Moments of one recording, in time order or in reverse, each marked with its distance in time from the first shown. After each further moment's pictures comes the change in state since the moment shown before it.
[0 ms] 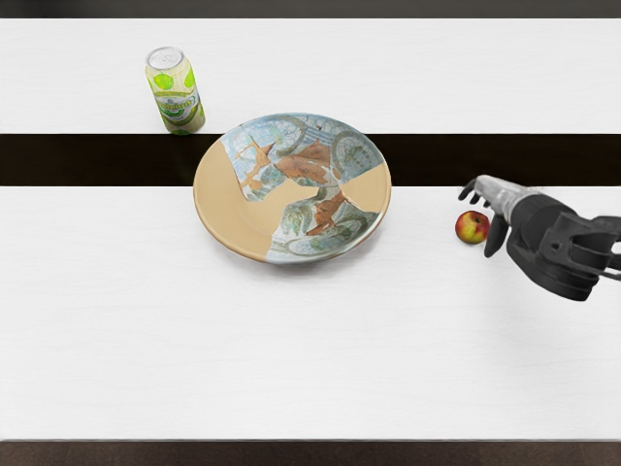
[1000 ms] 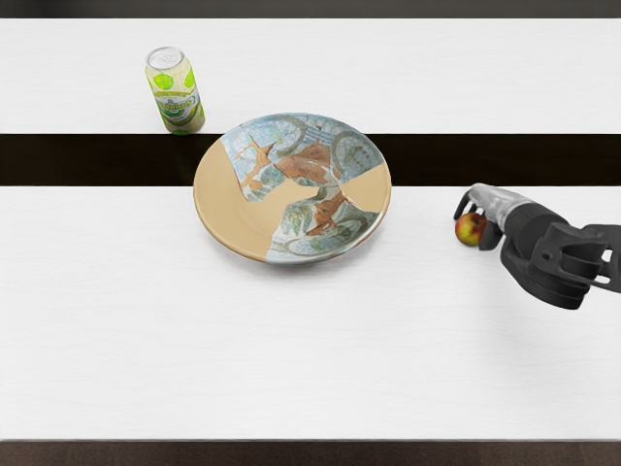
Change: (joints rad) left arm 0.000 0.000 -0.002 0.000 0.000 0.000 0.000; right arm -0.029 0.029 -0.007 -0.023 -0.030 -0.009 0.000
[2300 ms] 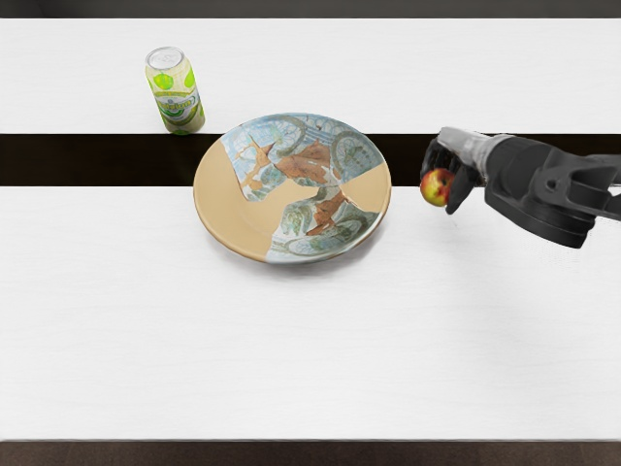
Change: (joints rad) left arm 0.009 0.000 0.004 0.001 0.001 -0.001 0.000; right arm 0.269 -0.023 0.015 0.126 0.183 0.091 0.001
